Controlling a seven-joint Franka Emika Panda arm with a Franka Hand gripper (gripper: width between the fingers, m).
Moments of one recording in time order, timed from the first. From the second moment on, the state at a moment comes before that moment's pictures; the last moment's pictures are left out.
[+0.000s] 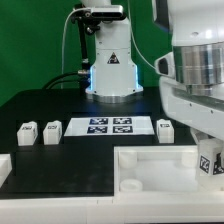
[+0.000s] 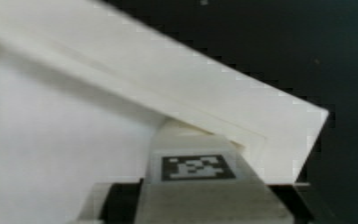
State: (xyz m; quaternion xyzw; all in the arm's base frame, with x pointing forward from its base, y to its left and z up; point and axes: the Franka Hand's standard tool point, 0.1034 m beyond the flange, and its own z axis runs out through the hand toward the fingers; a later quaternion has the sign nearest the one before) arm 0.623 0.124 0.065 -0.78 0.62 0.01 0.06
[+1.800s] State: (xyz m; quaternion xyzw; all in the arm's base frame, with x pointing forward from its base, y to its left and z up) arm 0.622 0.114 0.068 -0.97 0.23 -0.01 0.05
